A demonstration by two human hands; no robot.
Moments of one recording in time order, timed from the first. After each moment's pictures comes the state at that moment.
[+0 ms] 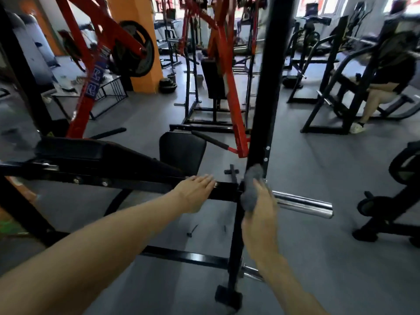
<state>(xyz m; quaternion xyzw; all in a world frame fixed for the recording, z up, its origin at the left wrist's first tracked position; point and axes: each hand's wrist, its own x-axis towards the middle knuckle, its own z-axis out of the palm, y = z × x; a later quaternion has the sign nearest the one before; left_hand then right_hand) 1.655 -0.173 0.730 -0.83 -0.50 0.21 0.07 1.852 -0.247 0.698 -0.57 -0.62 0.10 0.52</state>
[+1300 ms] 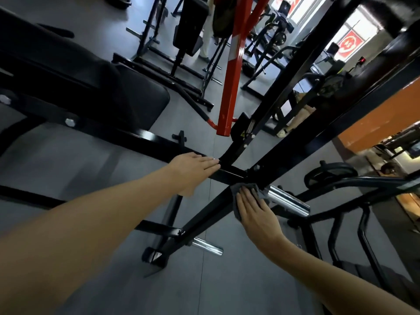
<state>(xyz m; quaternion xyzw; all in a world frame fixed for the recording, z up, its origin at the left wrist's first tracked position) 1.572 -0.147 0.679 -0.91 -0.41 0.09 0.01 1.839 -0.230 0.672 -0.44 -0.79 -0.27 -0.33</state>
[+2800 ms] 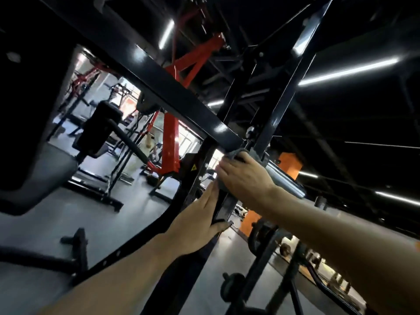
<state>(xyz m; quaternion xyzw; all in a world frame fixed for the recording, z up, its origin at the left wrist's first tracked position) 1.752 -0.094 0.381 -0.81 -0.19 -0.55 -0.09 1.810 -0.184 0.544 -0.40 -0.61 -0.64 -0.24</state>
